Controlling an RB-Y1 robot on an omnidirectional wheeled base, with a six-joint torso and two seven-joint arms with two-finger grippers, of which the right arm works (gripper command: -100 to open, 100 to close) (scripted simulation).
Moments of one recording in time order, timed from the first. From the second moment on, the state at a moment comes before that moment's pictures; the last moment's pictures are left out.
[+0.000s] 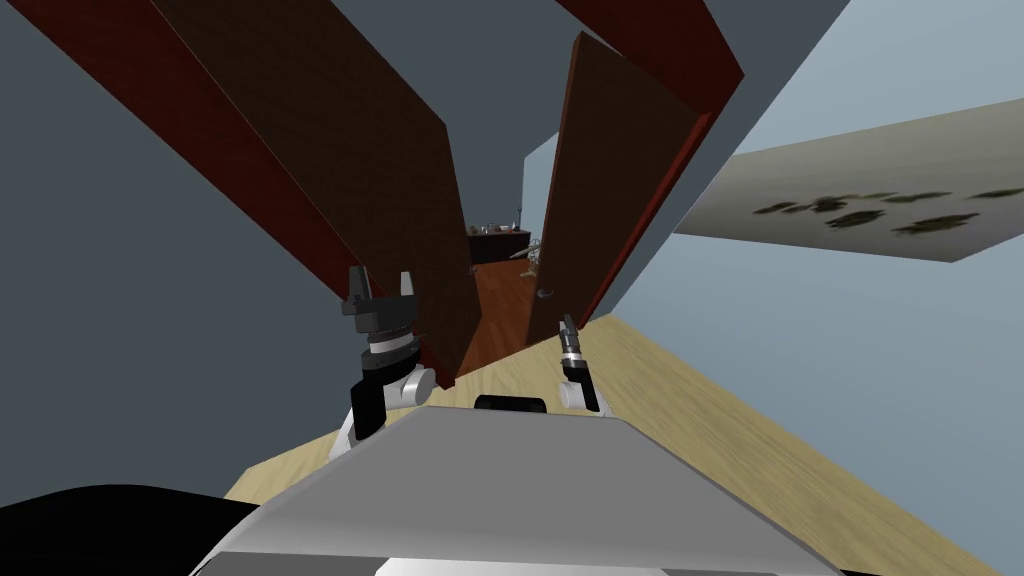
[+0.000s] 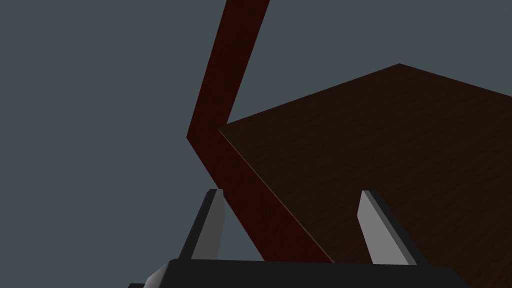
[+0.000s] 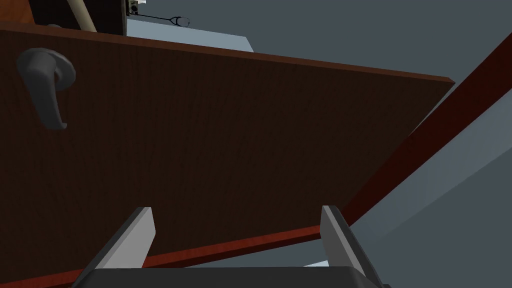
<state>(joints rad) 0.22 -0.10 0.11 -1.48 -0.11 -0.71 0.18</state>
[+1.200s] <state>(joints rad) 0.13 -0.07 0.15 -1.22 -0.17 -0.73 0.20</state>
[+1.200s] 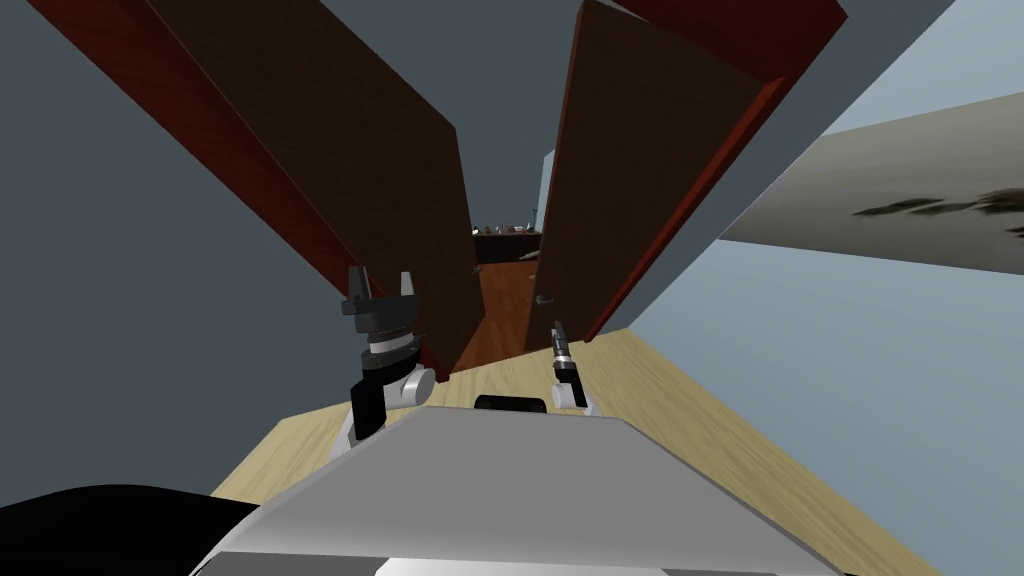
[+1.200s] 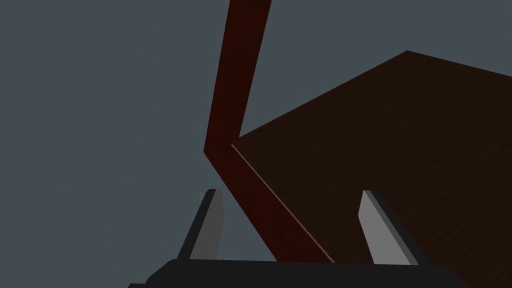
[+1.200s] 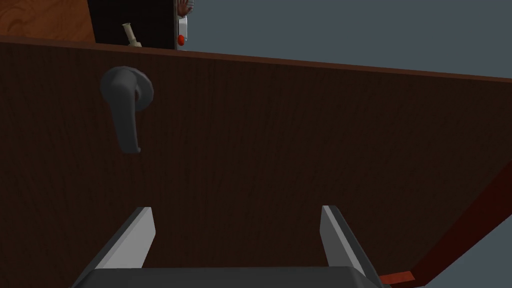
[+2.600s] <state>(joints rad) 0.02 -0.02 0.18 -0.95 -0.22 -0.76 0.21</state>
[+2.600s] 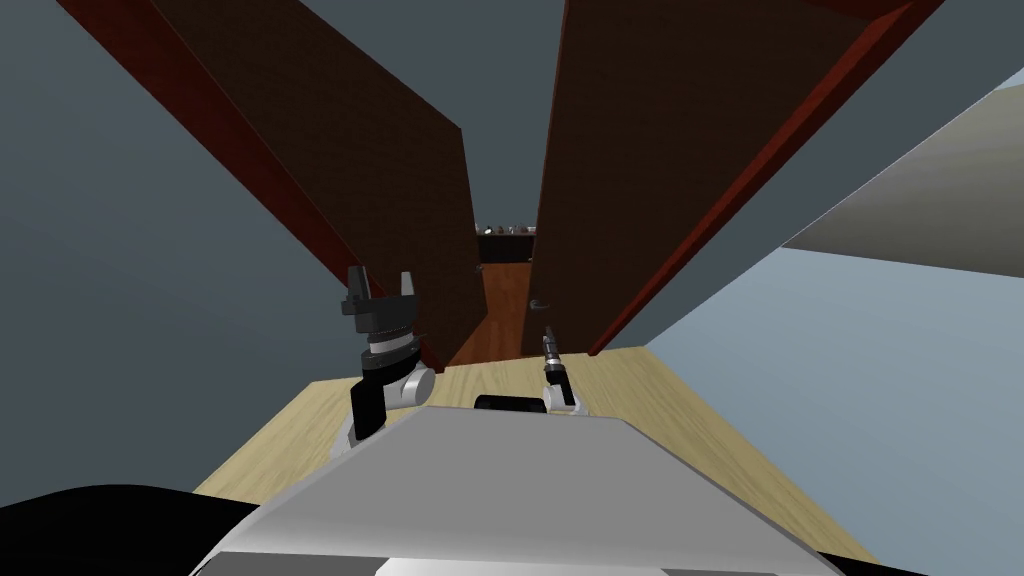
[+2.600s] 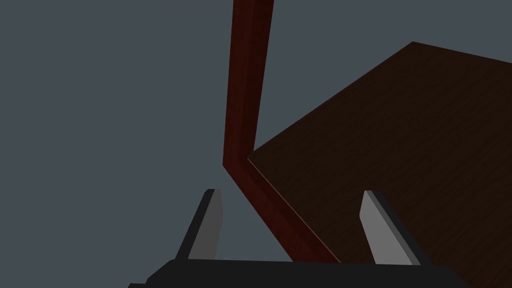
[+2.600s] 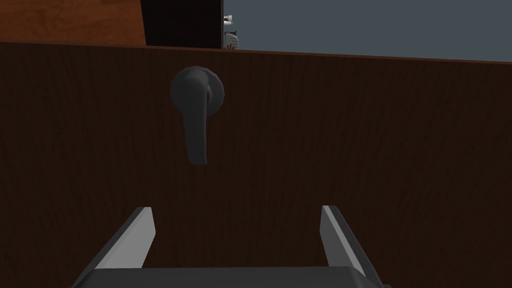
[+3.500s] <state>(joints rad) -0.03 0.03 0.20 -0.80 -0.25 -0.77 0.22</state>
